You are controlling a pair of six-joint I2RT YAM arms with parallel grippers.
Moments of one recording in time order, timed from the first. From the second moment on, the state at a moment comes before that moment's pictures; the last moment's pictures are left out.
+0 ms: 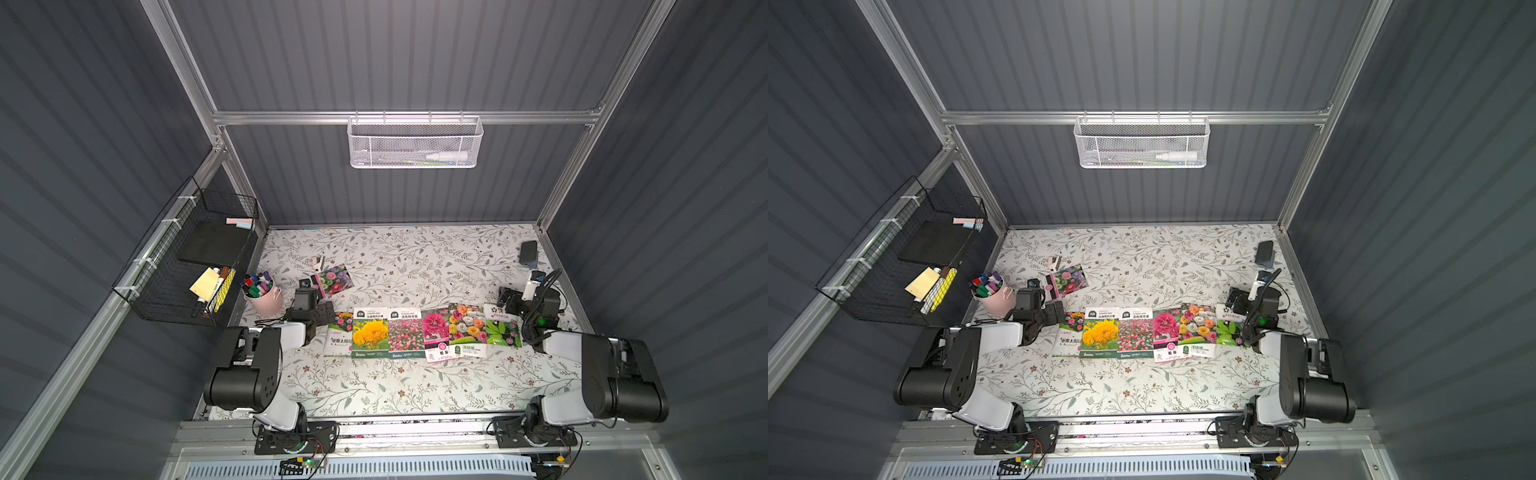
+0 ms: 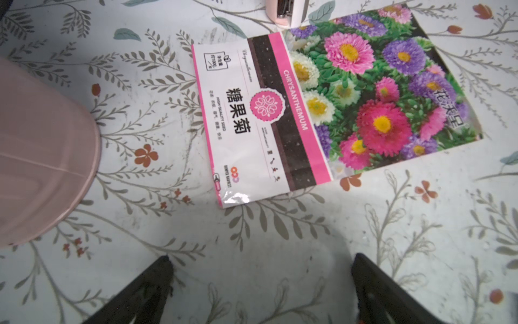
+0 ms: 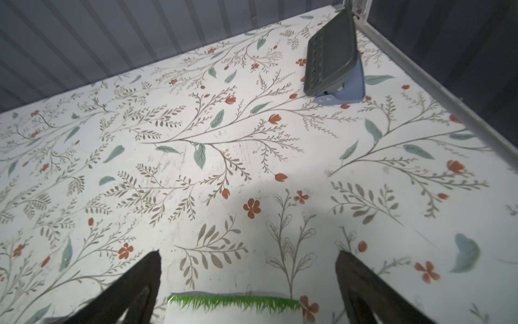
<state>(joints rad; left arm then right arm) -0.05 1.59 0.53 0.19 -0.12 -0.16 -0.06 1.53 0.41 0.63 -0.08 0.15</state>
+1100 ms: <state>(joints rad) -0.05 1.59 0.52 0.22 -0.13 -0.16 0.00 1.49 0.45 0.58 0.00 0.11</state>
